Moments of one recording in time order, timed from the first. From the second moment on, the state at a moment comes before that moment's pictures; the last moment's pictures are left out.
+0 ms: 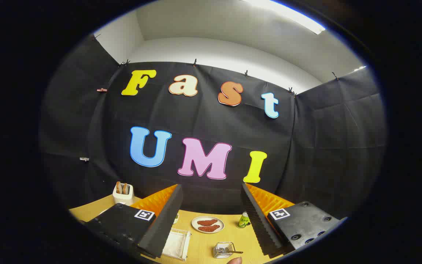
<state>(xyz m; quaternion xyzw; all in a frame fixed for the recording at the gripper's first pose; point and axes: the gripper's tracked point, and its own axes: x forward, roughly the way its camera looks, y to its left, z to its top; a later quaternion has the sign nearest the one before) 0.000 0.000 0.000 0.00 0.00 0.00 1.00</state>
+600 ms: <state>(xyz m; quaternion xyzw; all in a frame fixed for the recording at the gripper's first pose) 0.005 0.010 -0.012 0.00 0.01 0.01 1.00</state>
